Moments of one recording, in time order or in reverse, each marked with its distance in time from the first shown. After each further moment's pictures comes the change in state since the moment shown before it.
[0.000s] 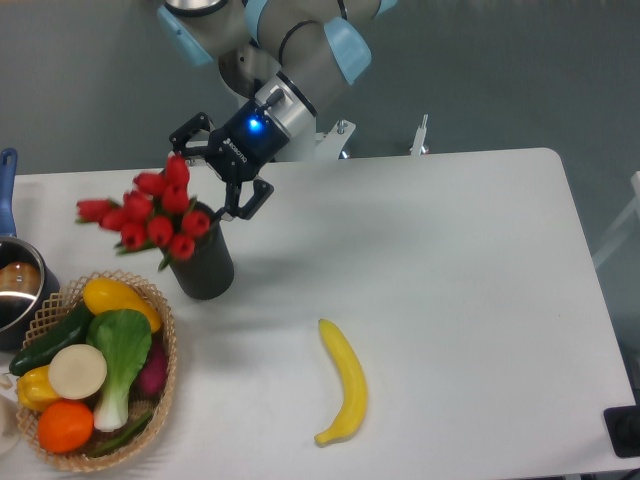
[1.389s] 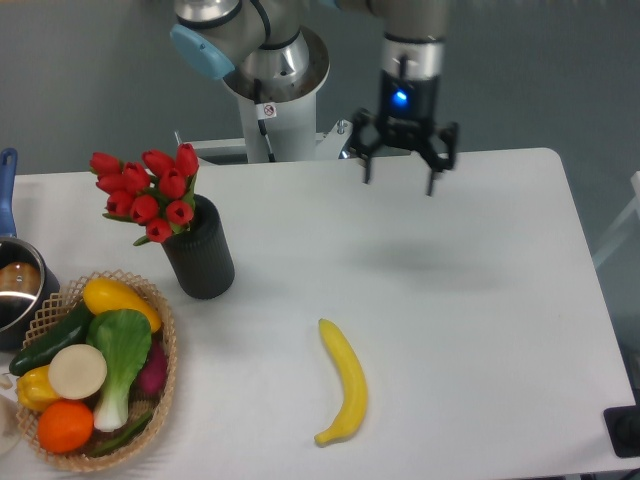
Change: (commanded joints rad) arm 0.265 -0.253 0.392 -0.003 0.889 0.008
